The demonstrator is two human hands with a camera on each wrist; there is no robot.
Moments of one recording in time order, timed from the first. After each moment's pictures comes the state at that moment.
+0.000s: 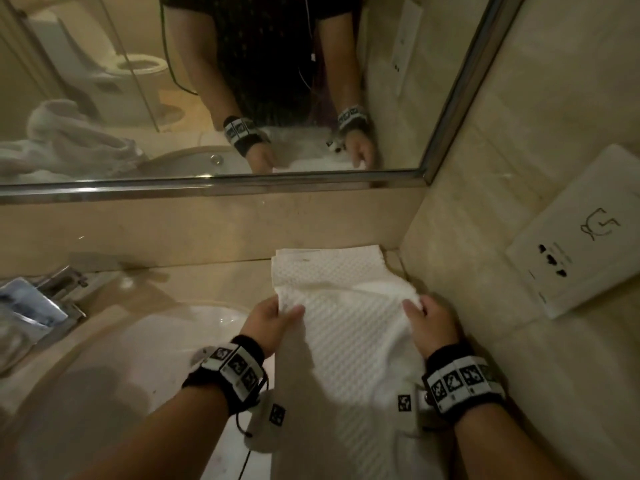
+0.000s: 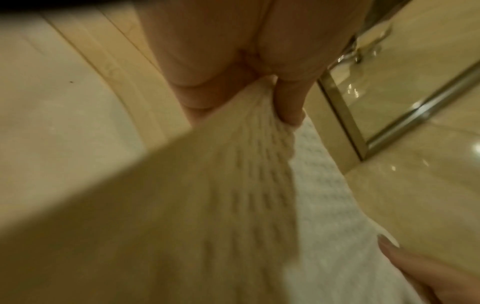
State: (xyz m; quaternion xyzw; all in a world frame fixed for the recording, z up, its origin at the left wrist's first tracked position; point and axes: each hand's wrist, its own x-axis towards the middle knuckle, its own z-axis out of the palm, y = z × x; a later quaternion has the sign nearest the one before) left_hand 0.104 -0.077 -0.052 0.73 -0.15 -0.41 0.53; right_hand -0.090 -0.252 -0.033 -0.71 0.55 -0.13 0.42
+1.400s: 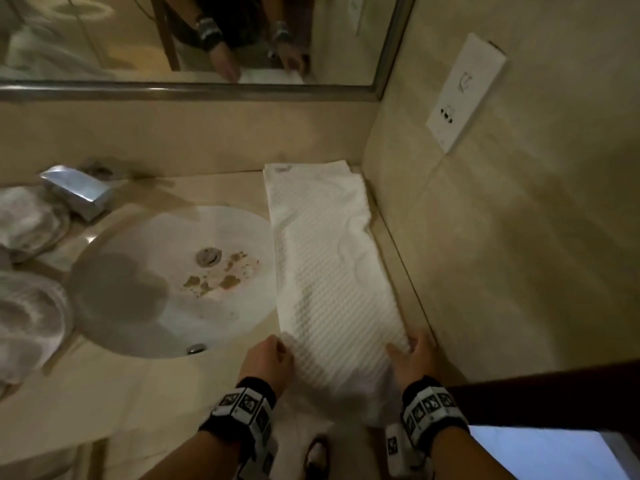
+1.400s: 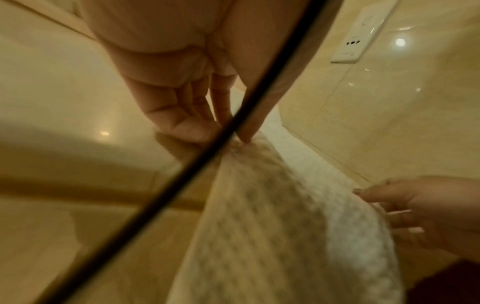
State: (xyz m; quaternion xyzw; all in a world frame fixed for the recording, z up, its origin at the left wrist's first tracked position) left_hand -0.101 0.145 -0.089 0.87 -0.28 -0.34 0.20; right_hand -0.300 -0.005 -0.098 -0.58 0.70 -0.10 0.41
